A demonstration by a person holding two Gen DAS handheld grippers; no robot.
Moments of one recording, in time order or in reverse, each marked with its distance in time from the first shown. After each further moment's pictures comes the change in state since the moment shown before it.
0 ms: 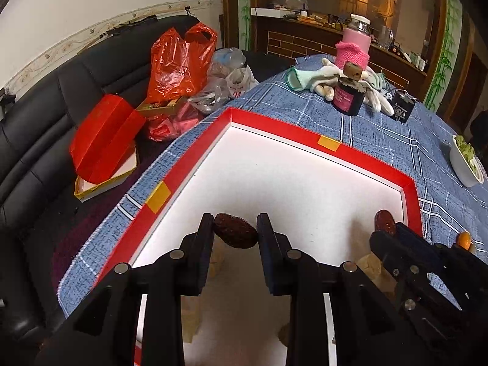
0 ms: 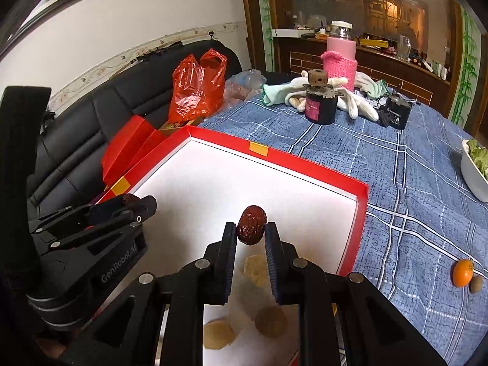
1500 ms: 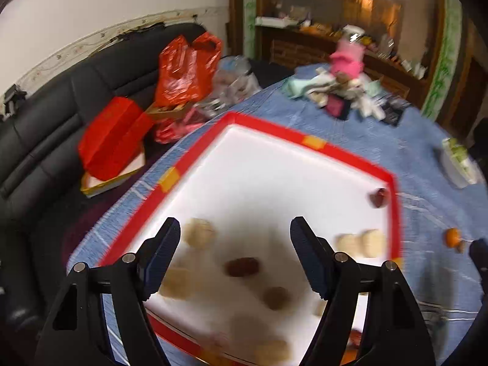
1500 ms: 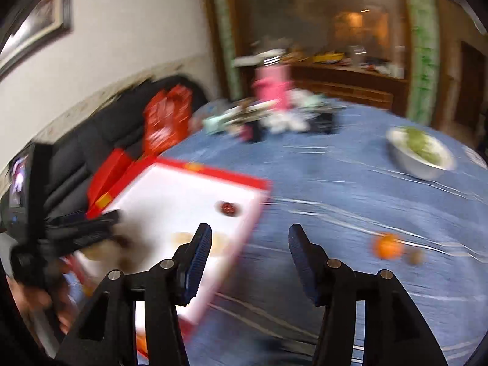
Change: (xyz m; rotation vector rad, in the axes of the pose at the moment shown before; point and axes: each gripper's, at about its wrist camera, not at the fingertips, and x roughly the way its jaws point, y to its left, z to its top) left arm -0.046 -0.010 -0.021 -0.030 -0.056 -0.011; right arm -0.111 -0.116 -0.059 0.164 -0.174 -0.143
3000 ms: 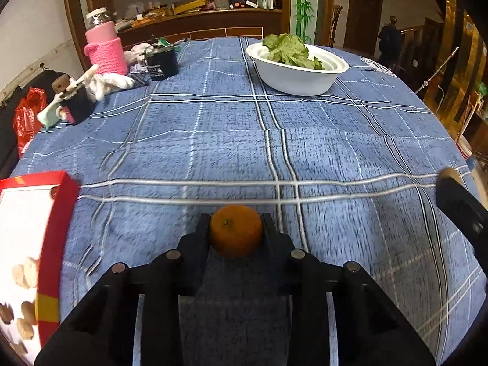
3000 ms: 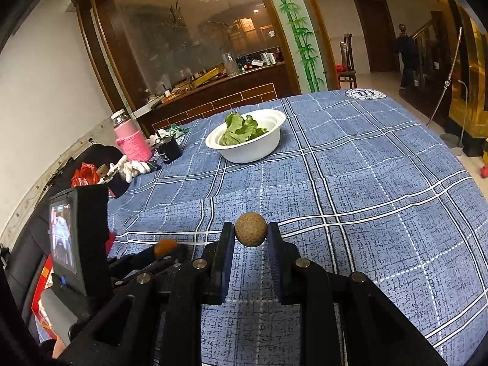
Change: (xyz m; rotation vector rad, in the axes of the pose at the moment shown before) left arm 0.015 -0.309 -0.063 0.456 0.052 -0.315; right arm -0.033 -0.194 -0.025 0.355 -0.092 -0.167
